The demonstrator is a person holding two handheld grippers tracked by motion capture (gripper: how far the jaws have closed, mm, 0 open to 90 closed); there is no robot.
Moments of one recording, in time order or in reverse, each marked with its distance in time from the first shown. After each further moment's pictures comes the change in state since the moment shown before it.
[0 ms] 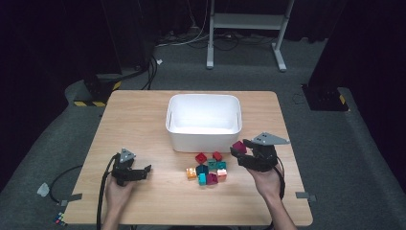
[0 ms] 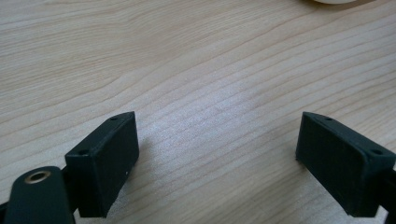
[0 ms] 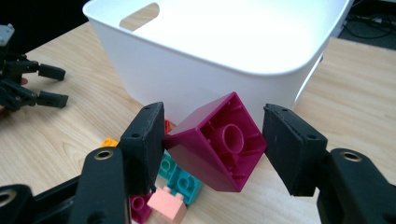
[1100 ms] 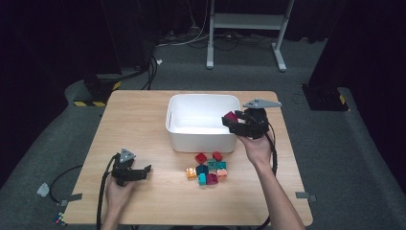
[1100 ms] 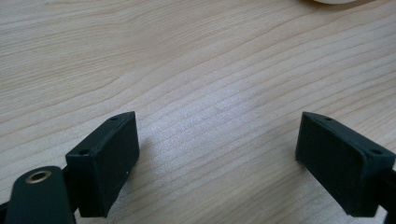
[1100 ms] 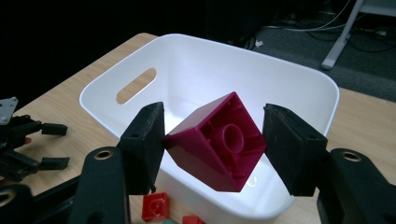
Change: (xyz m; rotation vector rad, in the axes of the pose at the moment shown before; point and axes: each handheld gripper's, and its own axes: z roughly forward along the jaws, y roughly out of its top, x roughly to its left) left arm 0.000 0.000 0.000 0.002 0.000 0.002; right arm -0.012 0.086 0.030 -0.023 0.016 0.024
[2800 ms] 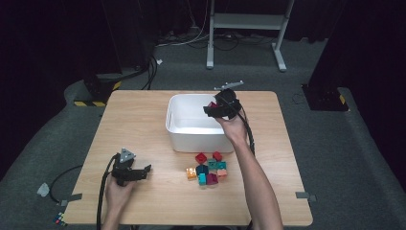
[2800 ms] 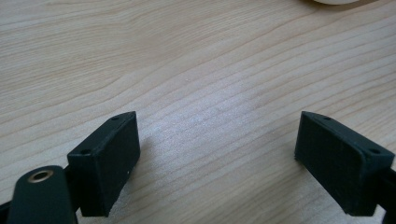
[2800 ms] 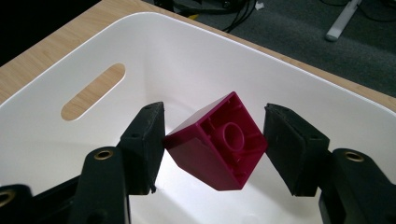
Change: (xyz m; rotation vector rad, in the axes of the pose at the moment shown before) left arm 0.000 0.000 0.000 -0.003 0.003 -0.004; right arm -0.005 0.034 0.105 0.187 -0.036 -0.031
